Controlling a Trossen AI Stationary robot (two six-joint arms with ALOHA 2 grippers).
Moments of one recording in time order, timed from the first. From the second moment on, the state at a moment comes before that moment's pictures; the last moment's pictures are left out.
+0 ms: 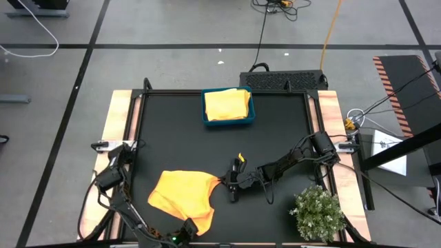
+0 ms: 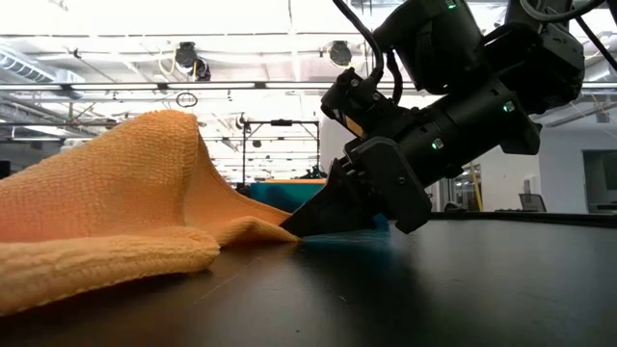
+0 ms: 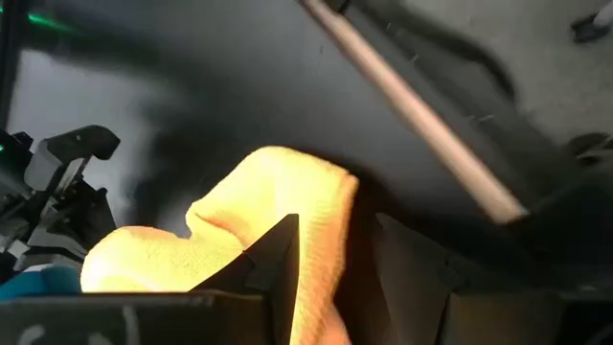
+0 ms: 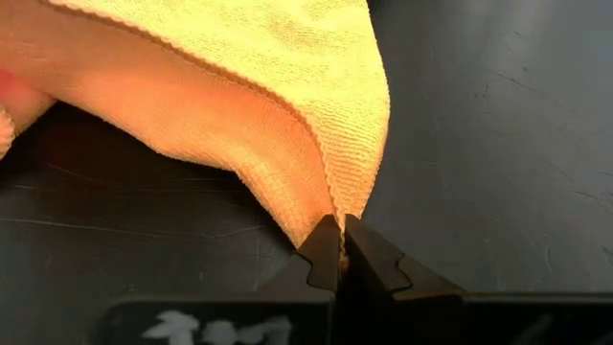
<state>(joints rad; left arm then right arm) -0.98 2.23 1.66 -0.81 -0.66 -0.10 0.32 2.08 0.86 0.68 0.34 0.12</state>
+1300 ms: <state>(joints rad) -1.21 1.86 1.66 -0.93 -1.21 -0.39 0.65 1.47 0.86 0.33 0.58 0.02</state>
